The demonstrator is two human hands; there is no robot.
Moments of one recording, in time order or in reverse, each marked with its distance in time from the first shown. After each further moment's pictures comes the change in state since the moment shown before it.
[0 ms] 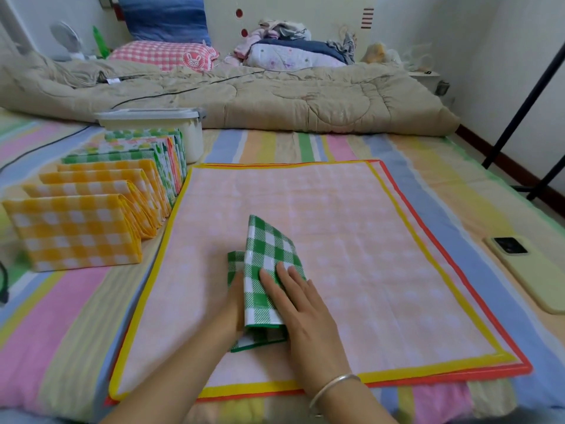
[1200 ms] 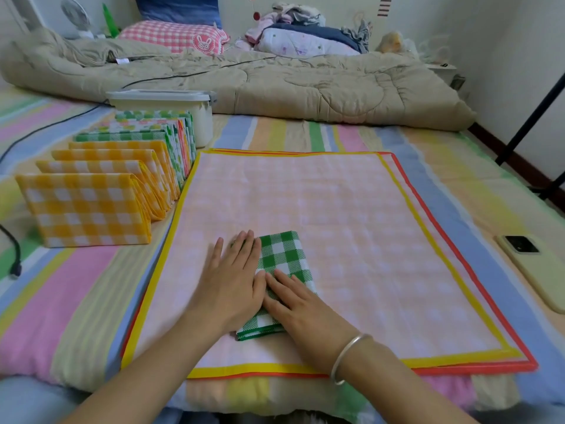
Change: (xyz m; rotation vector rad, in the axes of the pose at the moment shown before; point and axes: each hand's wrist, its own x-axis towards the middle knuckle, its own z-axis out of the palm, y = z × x) left_hand -0.013 0.002 -0.023 1.450 0.243 0.433; right_hand 0.011 0.014 -0.008 -0.122 -0.576 -0.360
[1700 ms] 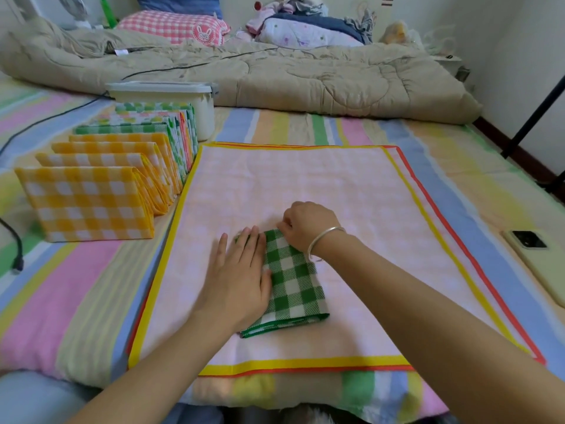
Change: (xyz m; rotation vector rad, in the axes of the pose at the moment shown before) left_hand 0.000 0.003 0.016 -0.005 0.182 0.012; right_hand 0.103 0.065 -0.056 -0.085 -0.029 0.488
